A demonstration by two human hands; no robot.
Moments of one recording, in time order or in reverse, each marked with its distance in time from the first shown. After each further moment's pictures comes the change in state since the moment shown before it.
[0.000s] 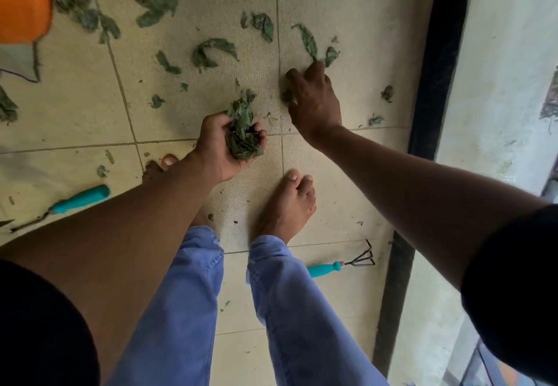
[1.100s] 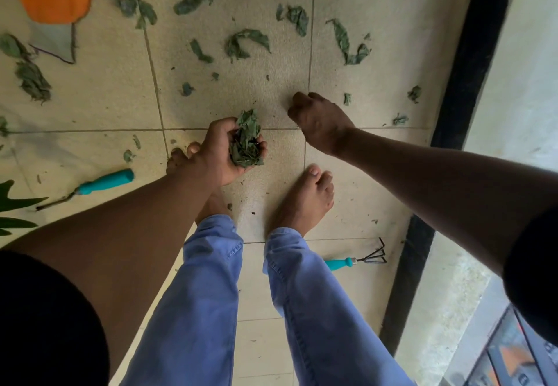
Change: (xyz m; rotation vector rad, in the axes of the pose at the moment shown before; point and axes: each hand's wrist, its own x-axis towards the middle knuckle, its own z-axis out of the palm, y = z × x) left_hand -0.019 0.010 -0.046 0.070 0.147 -0.024; right_hand -0.011 -0.020 0.012 -0.261 -0.270 -0.476
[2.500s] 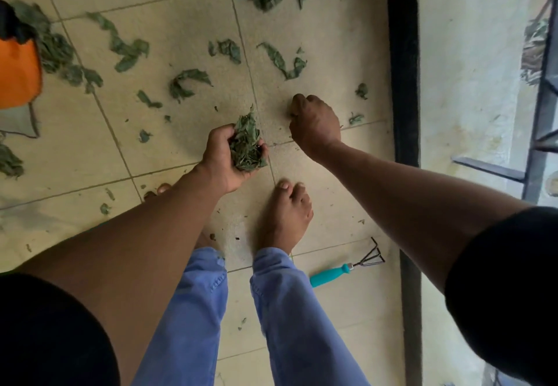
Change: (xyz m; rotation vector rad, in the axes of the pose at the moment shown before) left_hand 0.016 -0.017 0.091 0.069 -0.091 0.000; right_hand -0.036 0.046 0.005 0.415 0.240 0.695
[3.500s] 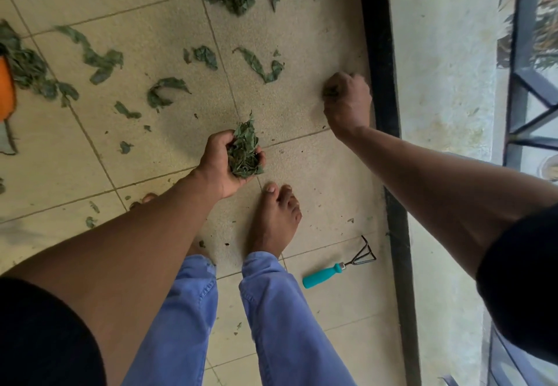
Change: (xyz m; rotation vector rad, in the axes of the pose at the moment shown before) left_hand 0.009 -0.015 0.022 0.115 0.006 -0.032; right_hand 0.023 0.085 -0.036 0.233 0.225 0.234
